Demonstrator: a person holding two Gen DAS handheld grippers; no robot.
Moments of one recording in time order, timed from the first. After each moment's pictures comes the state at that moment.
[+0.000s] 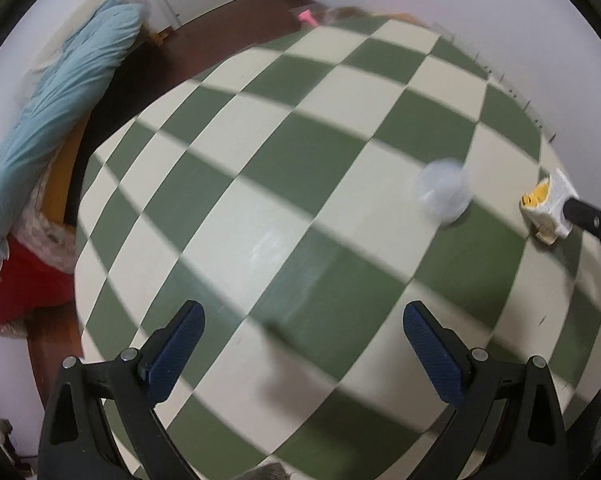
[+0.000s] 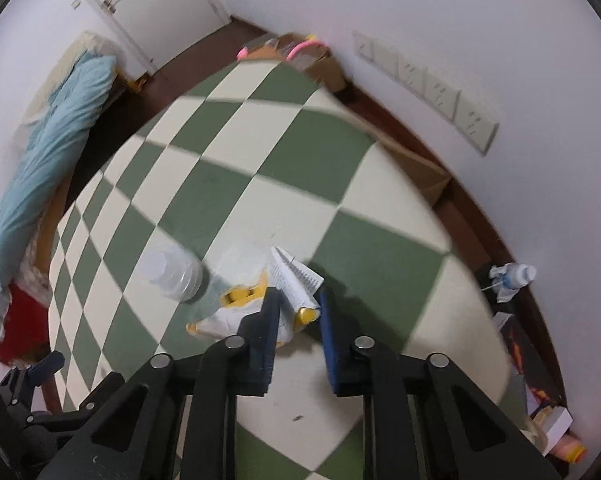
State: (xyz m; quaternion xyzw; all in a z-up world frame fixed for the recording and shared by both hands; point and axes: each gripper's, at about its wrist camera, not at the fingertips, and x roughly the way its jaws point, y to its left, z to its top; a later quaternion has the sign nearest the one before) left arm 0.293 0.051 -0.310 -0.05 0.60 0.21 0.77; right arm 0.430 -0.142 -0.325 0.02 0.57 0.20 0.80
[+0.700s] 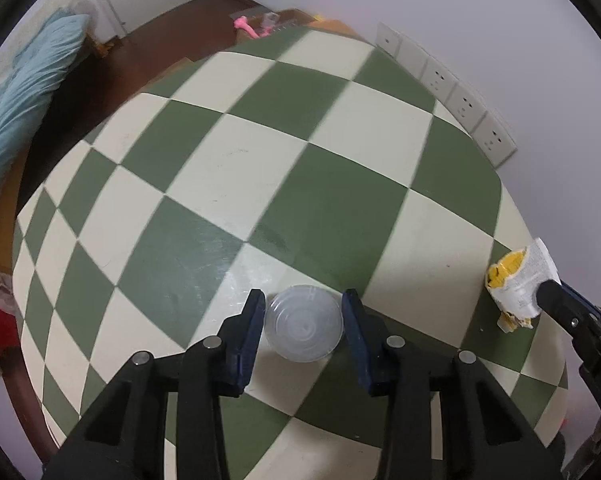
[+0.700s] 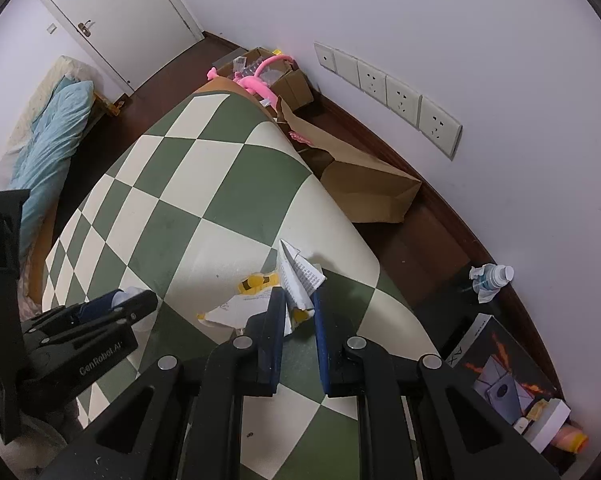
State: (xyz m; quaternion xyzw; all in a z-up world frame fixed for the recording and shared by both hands) left arm 0.380 0.041 -0.325 -0.08 0.60 0.14 0.79; right arm 0.455 -0.171 -0.325 0.04 0.57 0.17 0.80
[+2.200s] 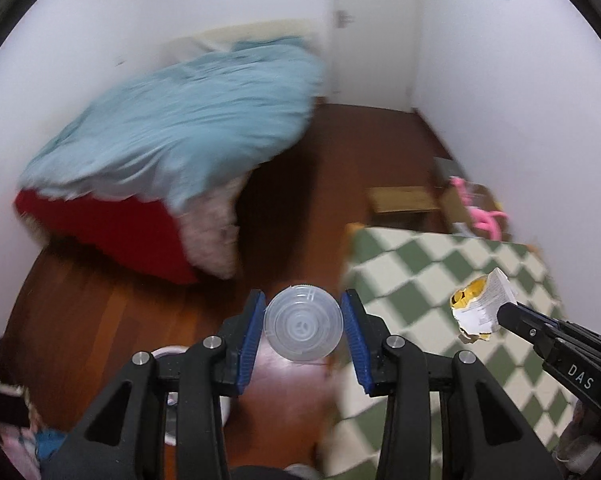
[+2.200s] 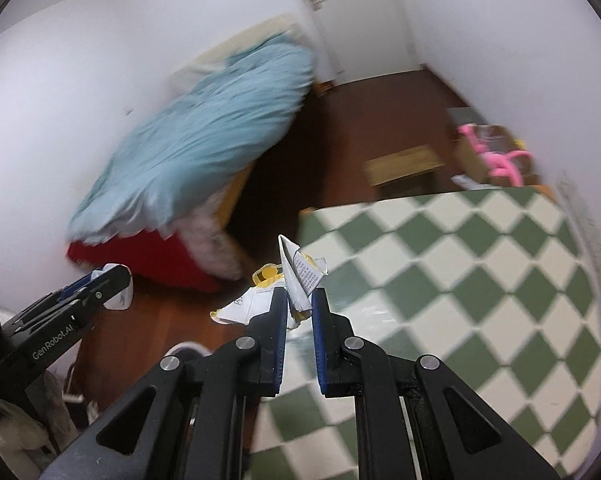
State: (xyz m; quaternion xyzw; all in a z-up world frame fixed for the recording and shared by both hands) left arm -0.015 0.290 -0.102 -0.18 0.37 0.42 0.81; right arm 0.184 0.143 -0.119 -0.05 0.46 0.49 0.74
